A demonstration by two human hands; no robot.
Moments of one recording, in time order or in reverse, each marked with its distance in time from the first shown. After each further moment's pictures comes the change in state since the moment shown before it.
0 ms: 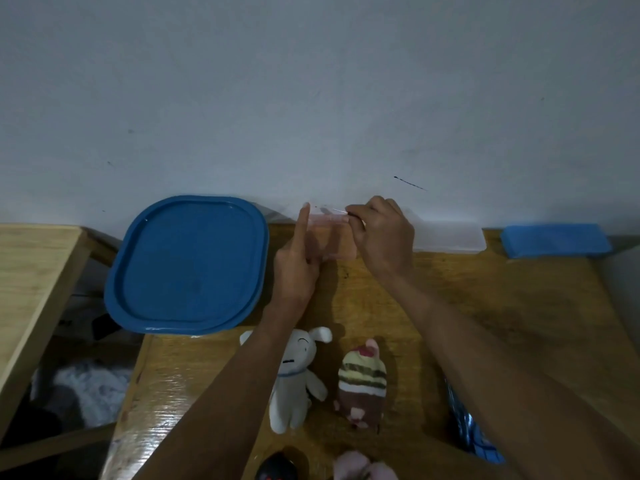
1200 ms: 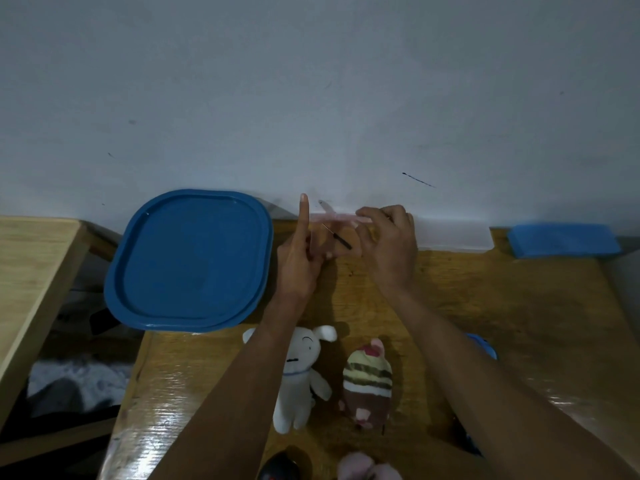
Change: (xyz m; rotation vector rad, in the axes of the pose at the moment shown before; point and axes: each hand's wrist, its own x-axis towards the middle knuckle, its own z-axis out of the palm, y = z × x) left_hand 0.004 -0.015 0.007 -0.130 0.001 -0.006; right_hand -0.025 0.005 0.016 0.160 -0.044 0.234
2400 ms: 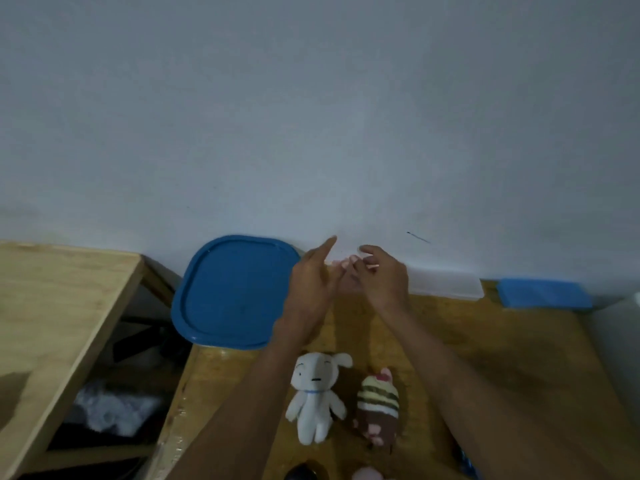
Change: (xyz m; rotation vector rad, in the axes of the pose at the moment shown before) left_hand 0.005 0.076 -0.077 0.032 -0.060 -0.003; right_hand 0.006 -0.084 -0.042 0.182 -0.213 0.290
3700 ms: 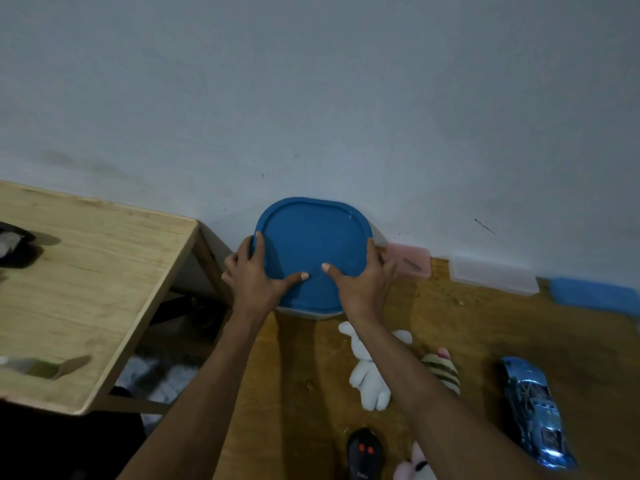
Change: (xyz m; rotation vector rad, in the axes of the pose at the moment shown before) left_hand -0.071 -0.124 -0.145 0.316 0.178 -0.361; right_hand -0.091 -0.064 0.126 0.070 0.080 0.031
